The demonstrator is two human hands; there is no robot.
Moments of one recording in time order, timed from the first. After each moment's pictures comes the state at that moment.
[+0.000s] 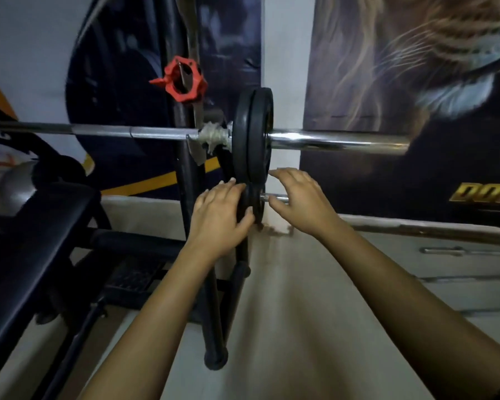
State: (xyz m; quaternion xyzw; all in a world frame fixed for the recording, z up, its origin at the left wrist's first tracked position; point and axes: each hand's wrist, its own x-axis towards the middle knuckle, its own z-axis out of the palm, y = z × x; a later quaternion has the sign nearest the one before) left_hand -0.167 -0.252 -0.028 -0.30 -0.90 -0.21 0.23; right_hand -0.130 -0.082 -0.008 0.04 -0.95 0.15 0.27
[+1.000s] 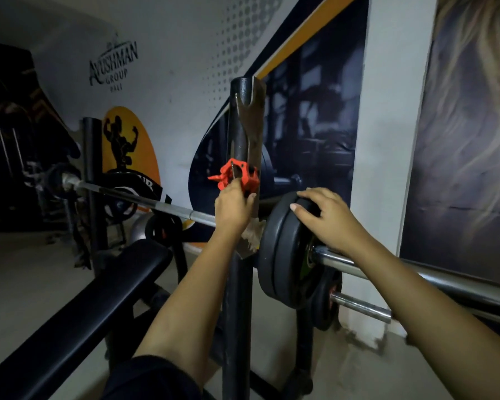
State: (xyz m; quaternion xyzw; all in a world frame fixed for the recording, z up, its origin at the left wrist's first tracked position) left_hand -0.365 -0.204 0.099 -0.02 -0.87 -0.30 0.38; right_hand -0.297 -0.018 0.105 0.20 -0.89 0.30 0.28
